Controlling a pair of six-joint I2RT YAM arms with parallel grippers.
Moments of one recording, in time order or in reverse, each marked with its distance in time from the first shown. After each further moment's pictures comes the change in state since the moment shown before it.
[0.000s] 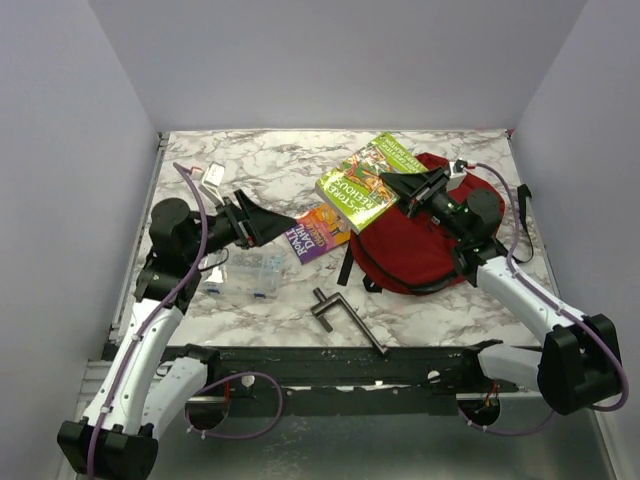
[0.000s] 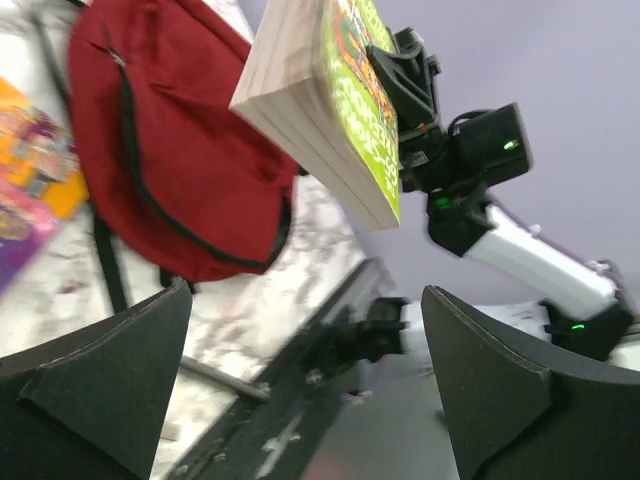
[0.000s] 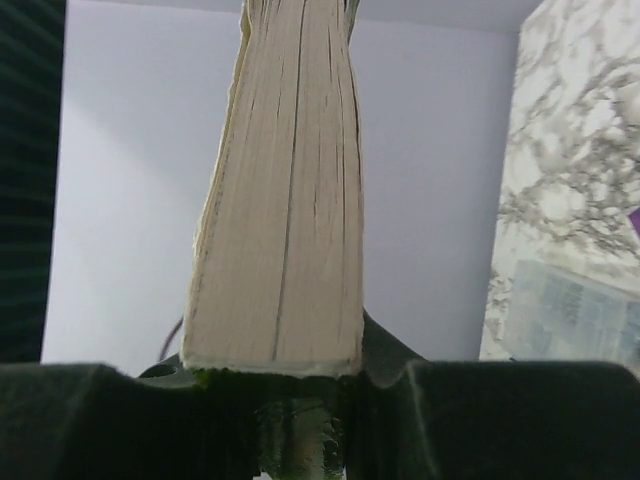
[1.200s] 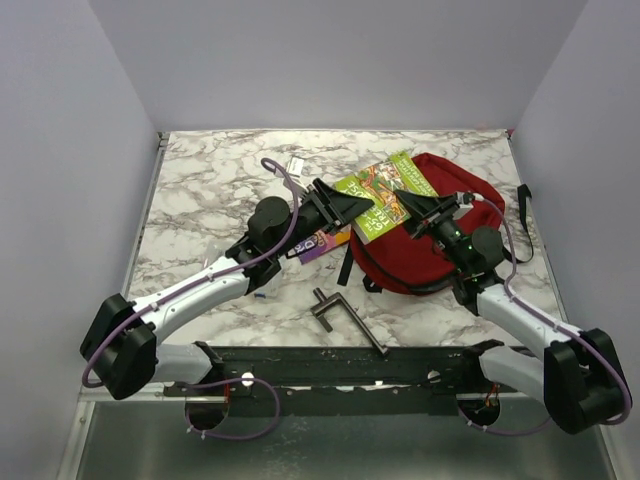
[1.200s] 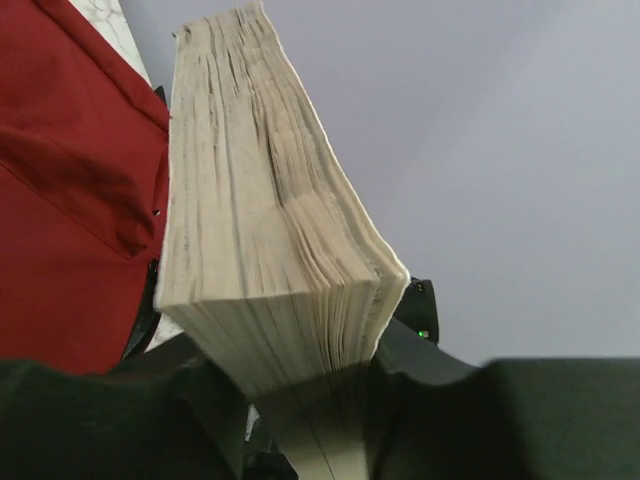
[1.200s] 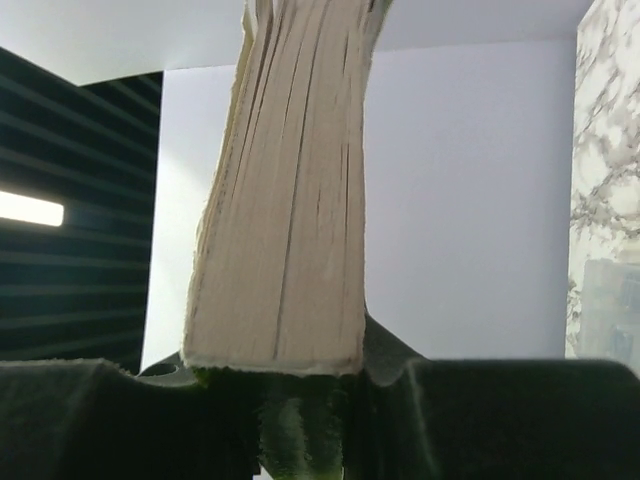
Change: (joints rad) left arm -0.566 0.448 -0.031 0.681 -0.574 -0.390; right arm 0.009 -0.041 -0.294 0.417 0.106 0.267
